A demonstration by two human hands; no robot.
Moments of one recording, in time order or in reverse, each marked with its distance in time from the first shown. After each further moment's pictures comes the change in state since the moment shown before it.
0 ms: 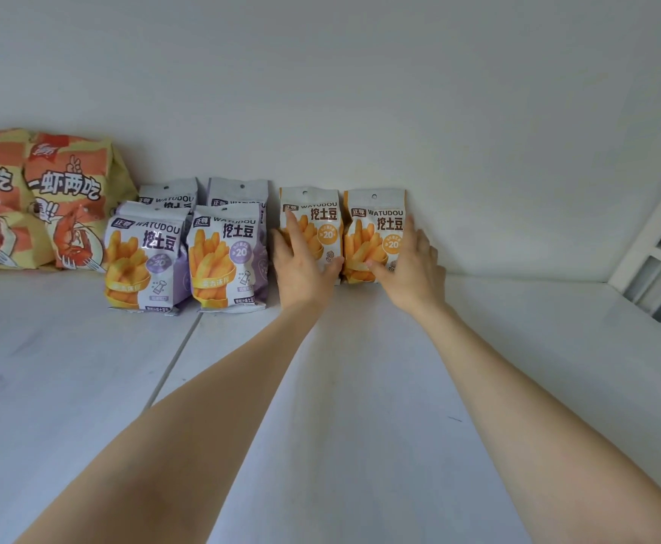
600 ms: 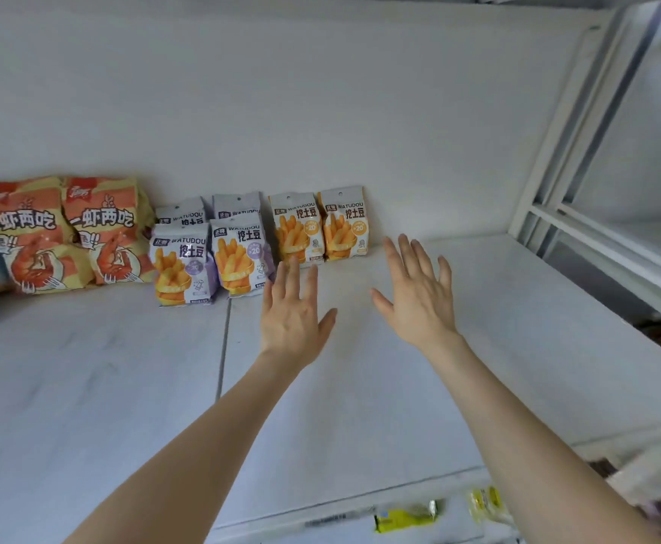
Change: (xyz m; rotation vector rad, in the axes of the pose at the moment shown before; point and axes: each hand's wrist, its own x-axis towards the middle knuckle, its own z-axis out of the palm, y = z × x) left_hand -0.119 0.033 -0.148 0.616 -0.408 0.391; right_hand -0.169 -0.052 -0.124 -0.389 0.068 -0.122
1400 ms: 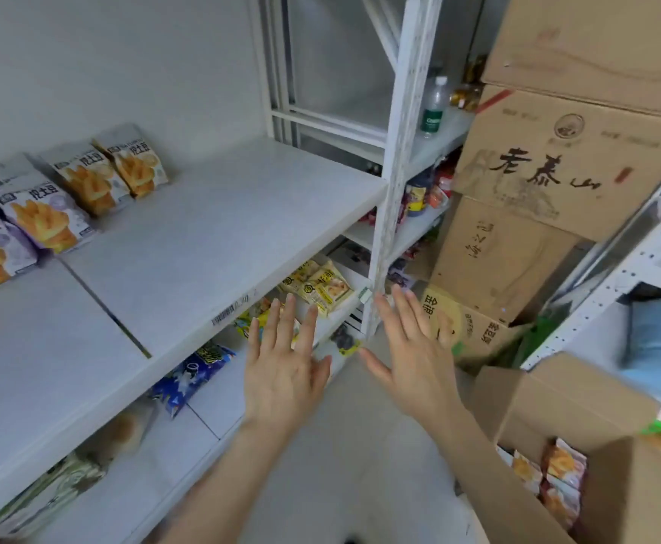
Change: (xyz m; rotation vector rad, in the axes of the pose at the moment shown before) left_hand -0.350 0.051 -0.101 -0.190 -0.090 0.729; right_hand -0.437 -0.122 -0.224 -0.247 -0.090 0.624
